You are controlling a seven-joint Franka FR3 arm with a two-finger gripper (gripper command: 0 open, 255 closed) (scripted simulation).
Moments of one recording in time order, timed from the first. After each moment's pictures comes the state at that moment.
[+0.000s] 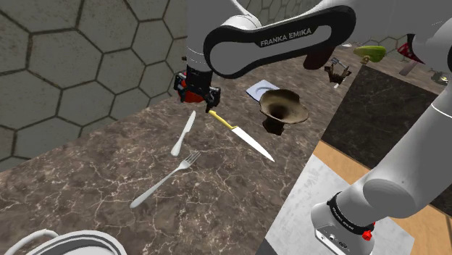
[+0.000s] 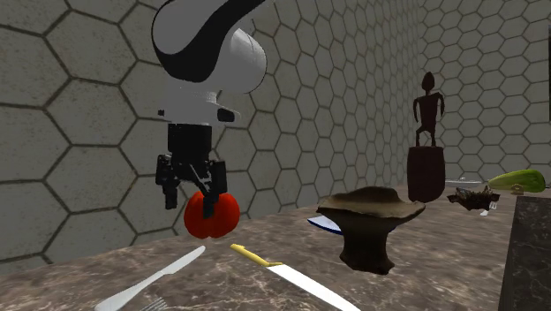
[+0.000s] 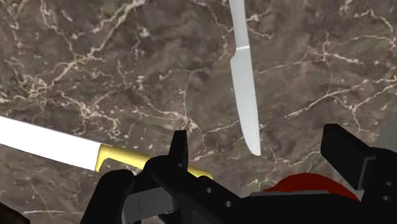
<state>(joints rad) -0.11 0.19 0.63 -1.91 -0.18 2.13 1.59</state>
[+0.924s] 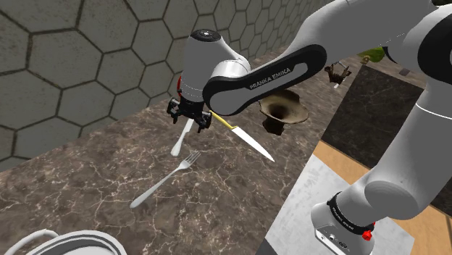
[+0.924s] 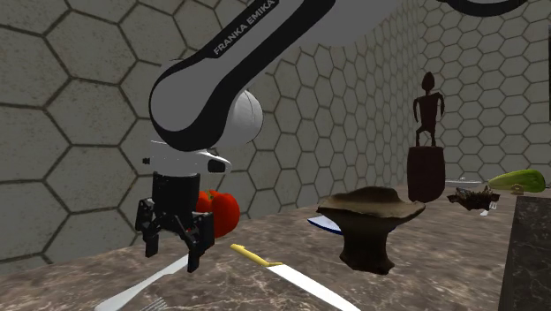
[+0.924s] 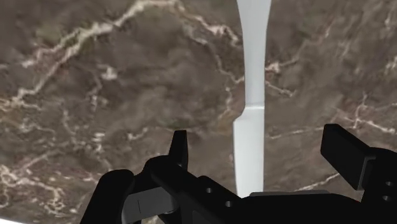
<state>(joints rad) -0.07 0.30 0.62 -2.02 -0.30 2.39 1.61</state>
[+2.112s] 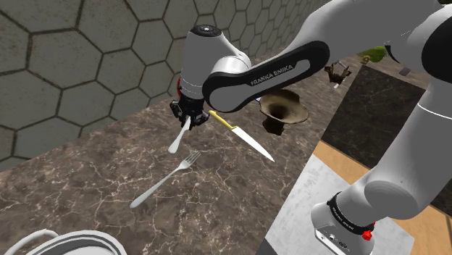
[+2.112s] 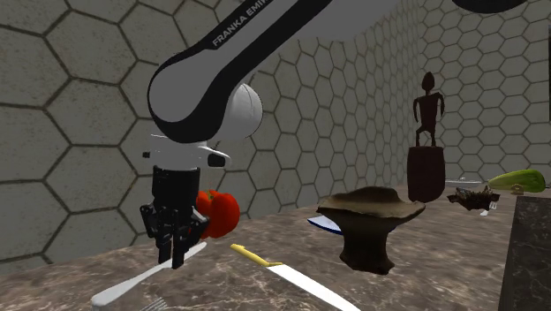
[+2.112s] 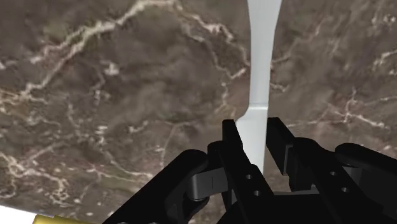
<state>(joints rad) -0.07 0.29 0.62 -2.01 -0.29 2.37 1.60</state>
